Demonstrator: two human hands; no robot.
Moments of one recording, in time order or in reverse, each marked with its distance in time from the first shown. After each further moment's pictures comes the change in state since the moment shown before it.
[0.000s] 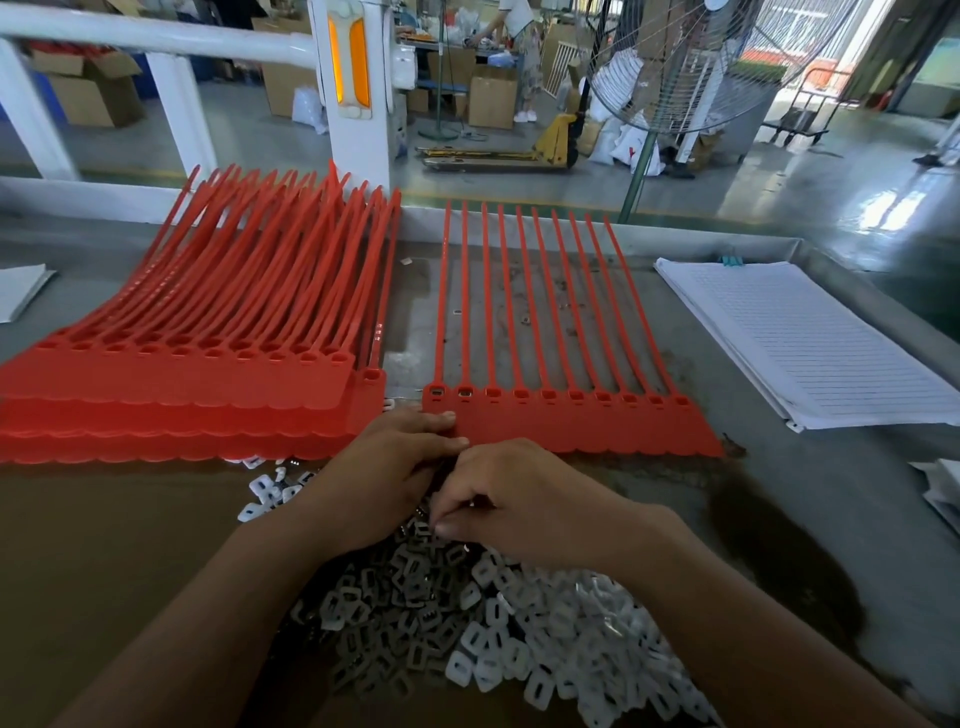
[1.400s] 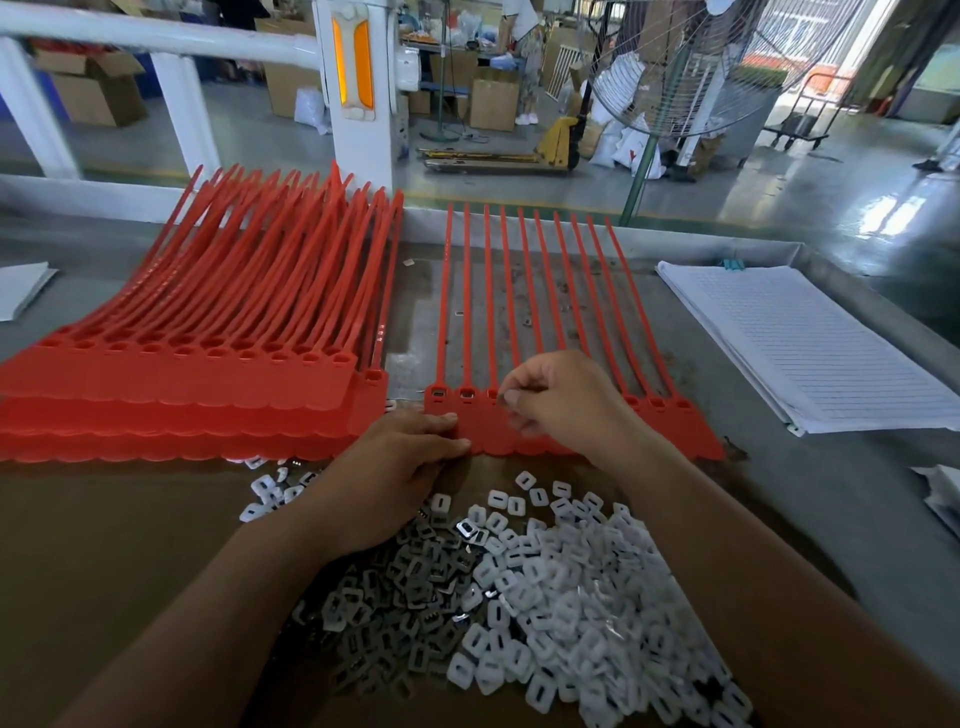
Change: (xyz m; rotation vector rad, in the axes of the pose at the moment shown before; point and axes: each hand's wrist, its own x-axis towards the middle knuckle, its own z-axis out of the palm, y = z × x) left_hand 0.000 0.000 -0.001 0.003 0.028 0.015; right_hand 0.029 0.045 -0.031 0.285 0.398 0.384
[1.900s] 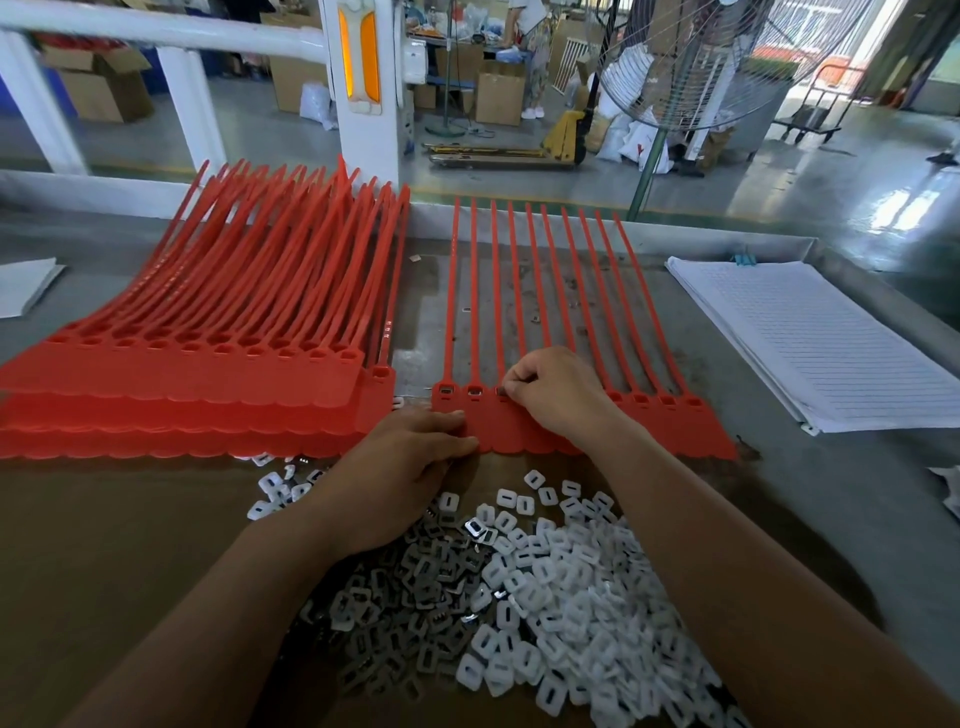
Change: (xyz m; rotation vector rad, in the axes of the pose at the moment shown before) left_hand -0.001 -0.003 0.001 0.026 -0.004 0.015; right_hand 0.038 0.020 0.016 -0.292 0.070 -0.001
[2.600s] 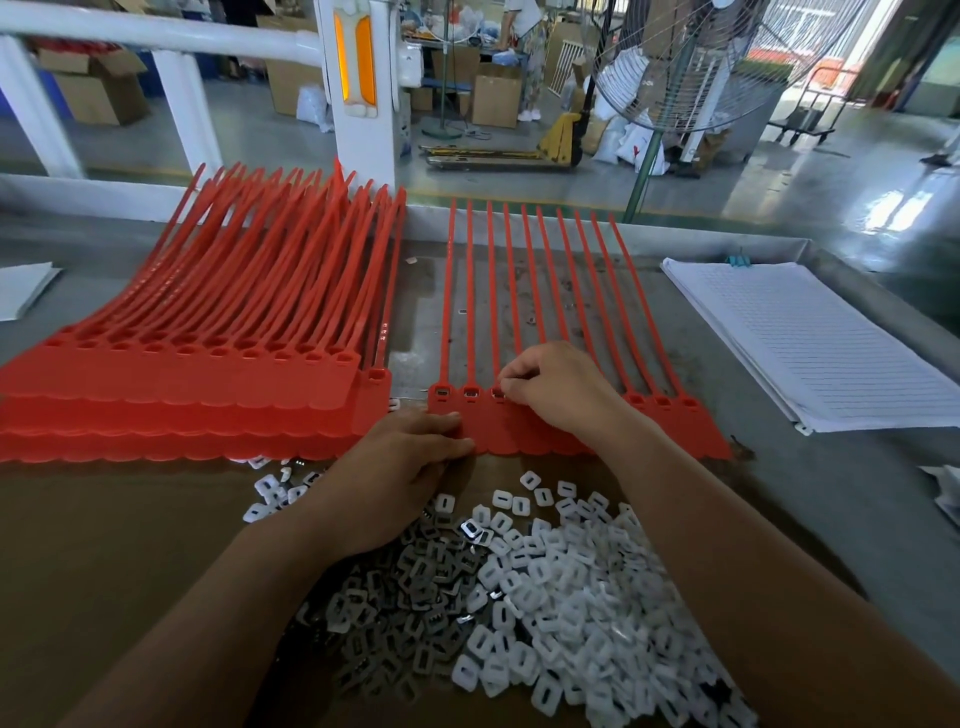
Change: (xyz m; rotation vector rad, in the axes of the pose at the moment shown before) left_hand 0.001 -0.002 0.002 0.002 -0.007 -0.005; right_hand -0.007 -0.005 -0.015 0.009 -0.021 -0.044
